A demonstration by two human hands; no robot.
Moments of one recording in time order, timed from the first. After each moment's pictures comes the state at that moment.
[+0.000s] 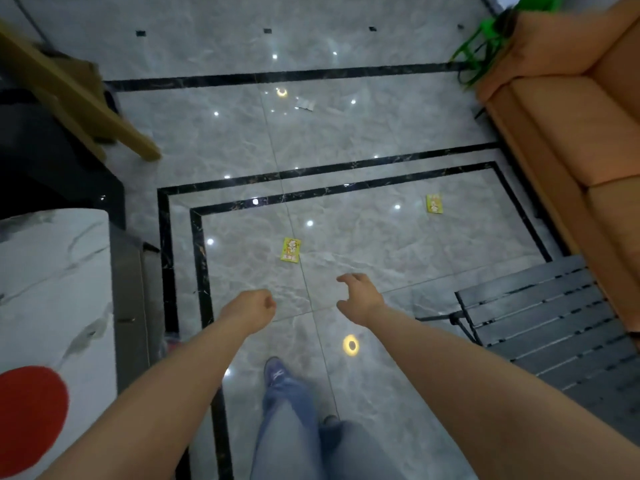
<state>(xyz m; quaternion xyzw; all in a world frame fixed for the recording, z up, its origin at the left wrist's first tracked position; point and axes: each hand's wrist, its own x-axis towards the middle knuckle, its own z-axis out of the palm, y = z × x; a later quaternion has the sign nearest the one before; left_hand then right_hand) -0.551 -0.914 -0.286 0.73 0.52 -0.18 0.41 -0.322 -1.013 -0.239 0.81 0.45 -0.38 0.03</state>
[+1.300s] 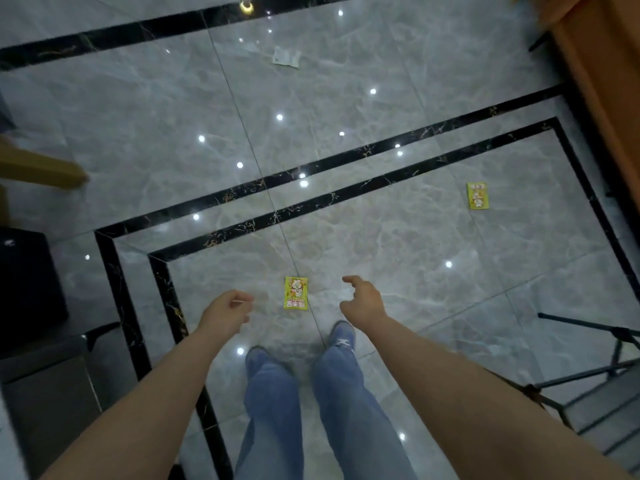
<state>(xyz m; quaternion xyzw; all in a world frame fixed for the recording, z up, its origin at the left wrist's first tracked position) -0.401 -0.539 -0.483 0.46 0.67 -0.09 0.58 -0.169 -0.666 -0.473 0.84 0.23 -0.49 -0.08</state>
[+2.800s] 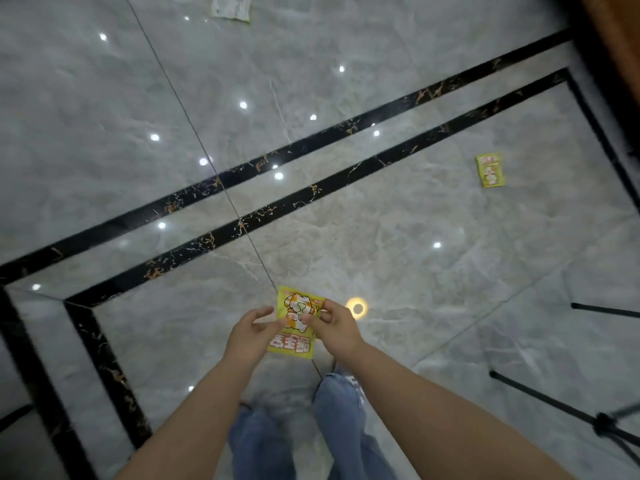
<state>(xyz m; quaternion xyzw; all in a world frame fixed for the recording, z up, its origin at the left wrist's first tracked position) -0.302 -0.534 -0.698 0.38 0.62 -0.08 0.68 -0.169 -0.636 -0.707 0.76 0.01 -0.55 -0.36</state>
